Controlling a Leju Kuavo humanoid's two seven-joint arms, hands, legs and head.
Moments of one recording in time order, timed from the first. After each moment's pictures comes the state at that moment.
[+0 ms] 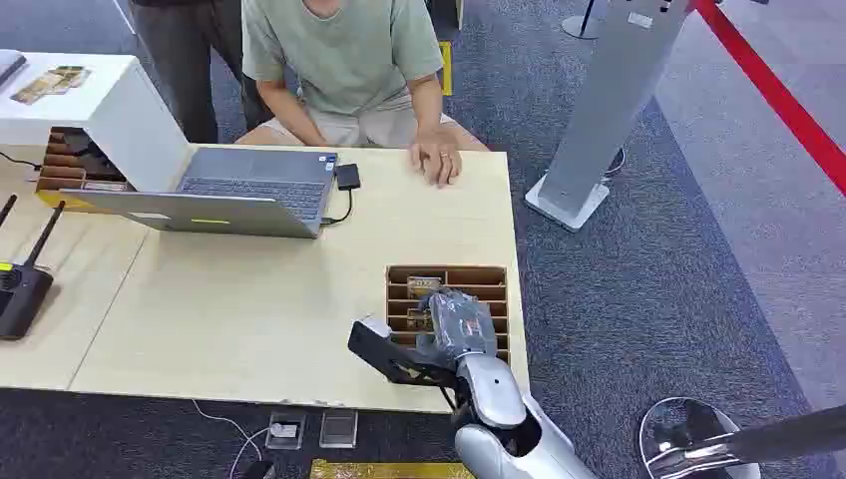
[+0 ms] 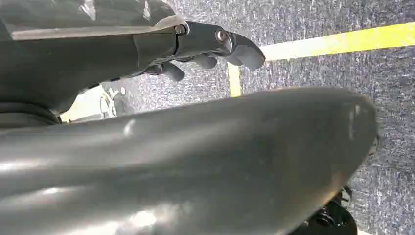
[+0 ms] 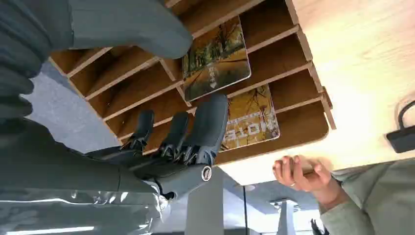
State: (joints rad) left arm -0.10 0.03 -1.06 -0.20 1.18 0.14 0.16; right arm -0.42 0.04 0.92 -1.35 0.94 0.12 0.70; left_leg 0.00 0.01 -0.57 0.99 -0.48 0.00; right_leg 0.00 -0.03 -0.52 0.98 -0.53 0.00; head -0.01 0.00
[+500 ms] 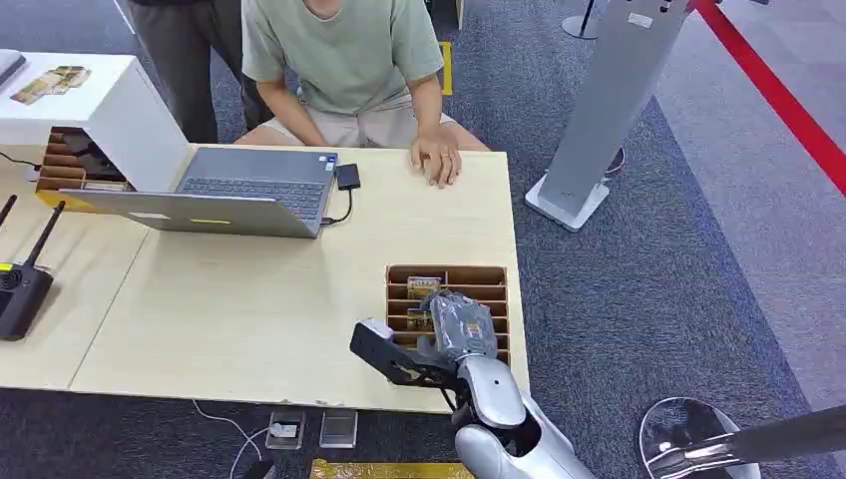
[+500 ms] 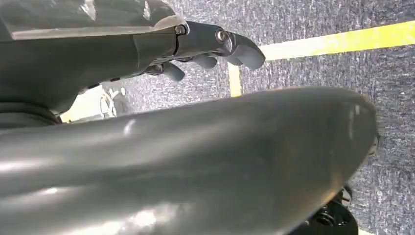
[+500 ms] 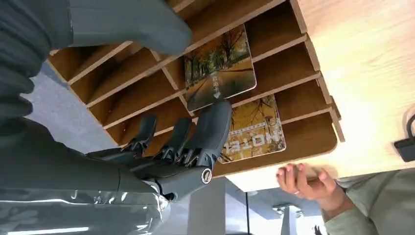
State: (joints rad) left arm -0.10 0.03 -1.06 -0.20 1.17 0.14 0.16; right arm -0.42 0.04 0.92 -1.34 0.93 0.11 0.70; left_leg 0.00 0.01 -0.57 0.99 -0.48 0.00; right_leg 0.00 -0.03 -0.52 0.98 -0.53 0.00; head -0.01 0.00
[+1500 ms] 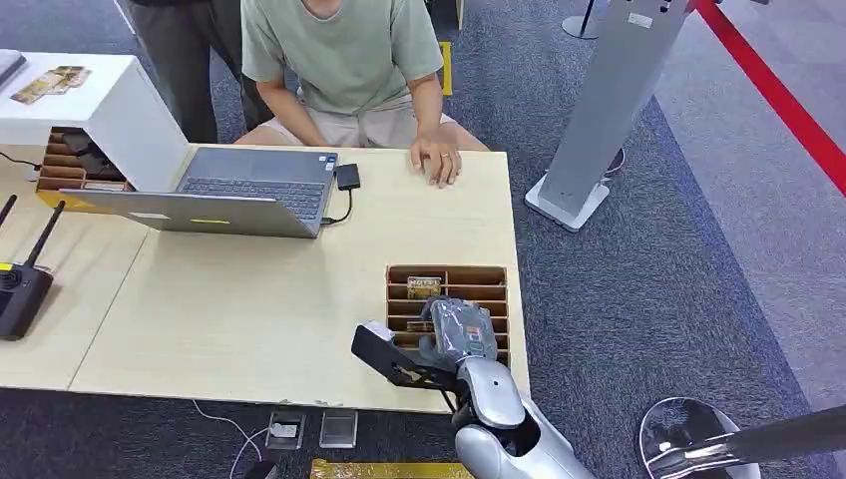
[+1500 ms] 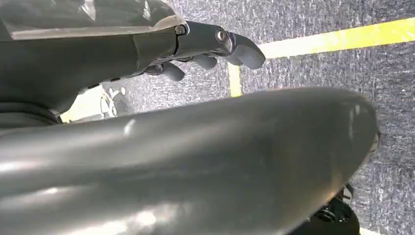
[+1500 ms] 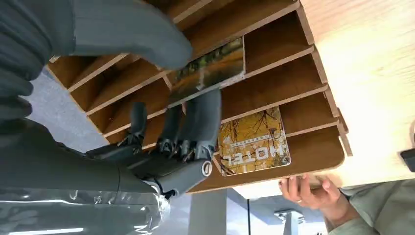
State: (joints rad) left arm -0.10 0.02 -1.06 -0.20 1.17 0.14 0.16; right arm -0.42 0.04 0.93 -1.32 0.92 0.11 0.70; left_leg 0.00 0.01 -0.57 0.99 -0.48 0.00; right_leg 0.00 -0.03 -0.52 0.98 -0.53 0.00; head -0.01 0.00
